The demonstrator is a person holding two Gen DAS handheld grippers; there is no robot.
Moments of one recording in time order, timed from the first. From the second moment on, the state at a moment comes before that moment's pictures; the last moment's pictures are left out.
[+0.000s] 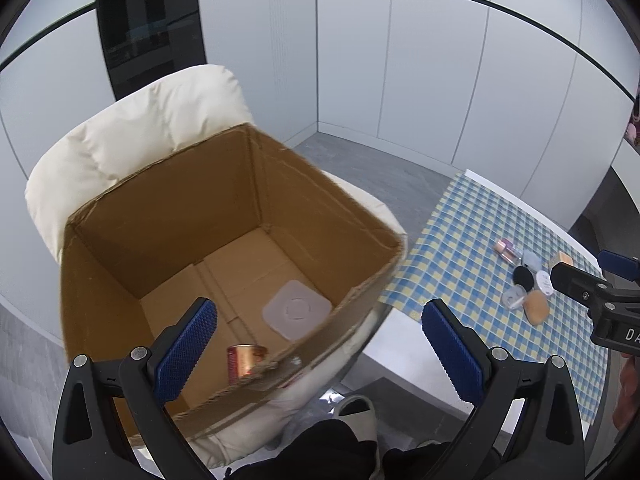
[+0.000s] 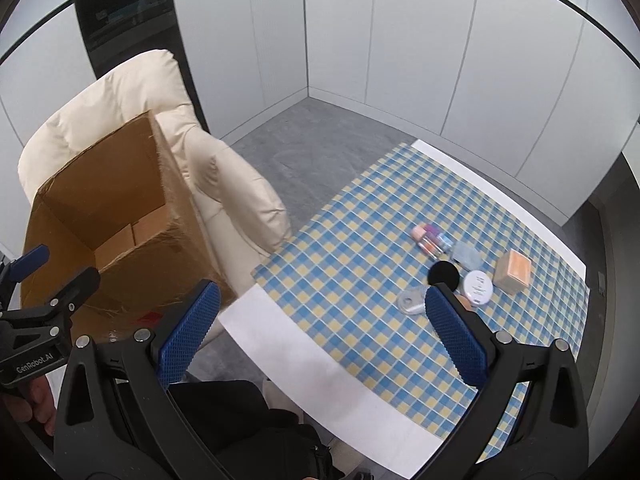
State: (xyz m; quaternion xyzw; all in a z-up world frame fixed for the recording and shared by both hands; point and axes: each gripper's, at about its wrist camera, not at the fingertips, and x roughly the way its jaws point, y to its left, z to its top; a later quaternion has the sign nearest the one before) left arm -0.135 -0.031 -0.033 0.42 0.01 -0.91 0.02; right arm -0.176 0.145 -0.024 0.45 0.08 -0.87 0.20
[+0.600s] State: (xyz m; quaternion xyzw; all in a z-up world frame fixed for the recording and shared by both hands) left arm -0.147 0.022 -0.036 0.43 -0.01 -0.90 -0.02; right arm -0.181 0.200 -0.027 0.46 0.05 -0.87 0.17
